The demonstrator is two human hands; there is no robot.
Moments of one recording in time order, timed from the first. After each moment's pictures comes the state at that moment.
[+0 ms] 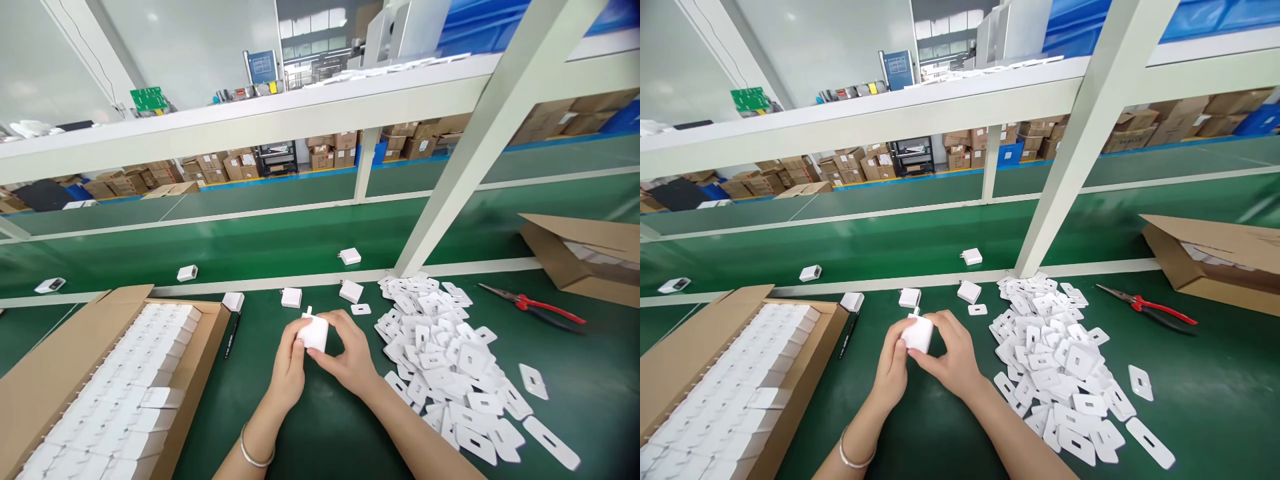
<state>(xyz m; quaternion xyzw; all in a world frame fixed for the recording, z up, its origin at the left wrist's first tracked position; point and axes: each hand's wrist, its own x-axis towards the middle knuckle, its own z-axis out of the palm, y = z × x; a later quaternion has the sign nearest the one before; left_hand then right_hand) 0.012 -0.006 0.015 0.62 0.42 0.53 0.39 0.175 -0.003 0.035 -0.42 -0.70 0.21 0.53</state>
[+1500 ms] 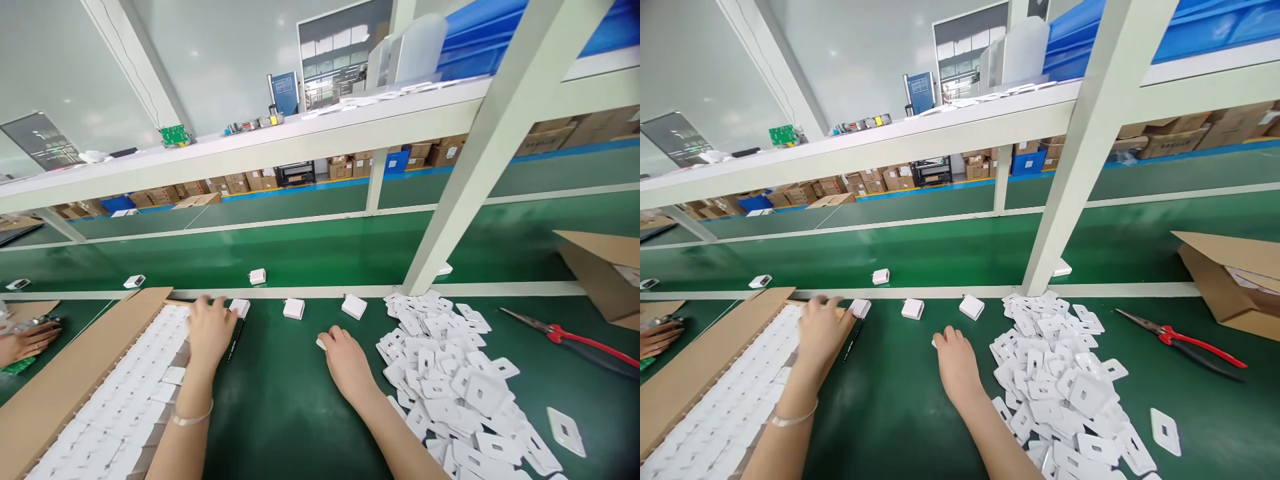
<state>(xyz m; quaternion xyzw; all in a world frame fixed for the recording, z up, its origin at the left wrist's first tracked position) -0.108 0.065 0.075 0.60 0.79 0.11 -0.12 0.188 0.017 -0.002 -0.60 -0.79 0.08 0.14</state>
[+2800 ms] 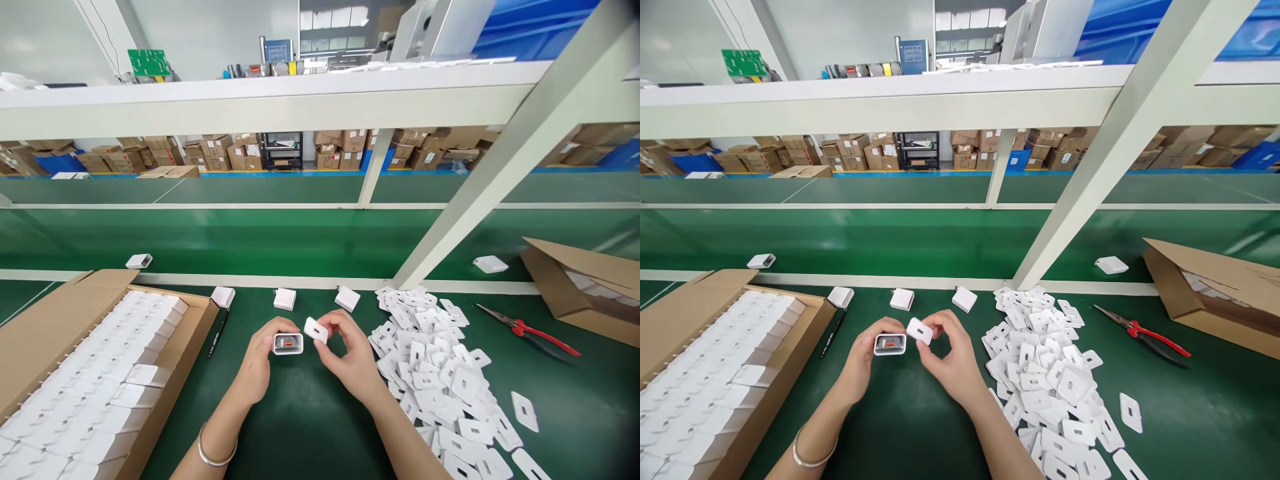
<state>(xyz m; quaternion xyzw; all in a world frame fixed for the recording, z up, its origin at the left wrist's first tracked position) -0.016 0.015 0.038 0.63 0.37 0.47 0.49 0.194 0.007 0.042 -0.46 -0.66 0.32 0.50</state>
